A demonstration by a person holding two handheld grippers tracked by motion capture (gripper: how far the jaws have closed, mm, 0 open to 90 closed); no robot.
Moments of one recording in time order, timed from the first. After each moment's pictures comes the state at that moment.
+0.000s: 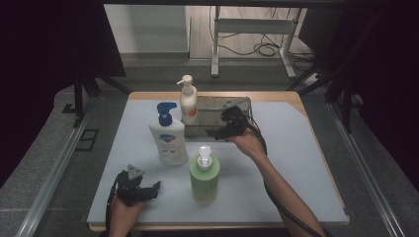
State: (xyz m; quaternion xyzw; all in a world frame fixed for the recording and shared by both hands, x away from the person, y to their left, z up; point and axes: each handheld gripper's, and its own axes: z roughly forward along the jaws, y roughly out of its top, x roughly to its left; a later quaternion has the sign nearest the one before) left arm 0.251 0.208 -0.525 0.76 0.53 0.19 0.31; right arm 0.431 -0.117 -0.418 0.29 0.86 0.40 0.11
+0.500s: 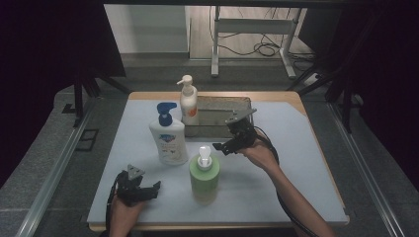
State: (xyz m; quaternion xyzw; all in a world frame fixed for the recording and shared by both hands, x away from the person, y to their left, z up) left arm 0.251 0.208 -0.525 0.76 0.53 0.20 0.31; right arm 0.397 -0.139 -0.425 0.24 0.88 0.39 0.12
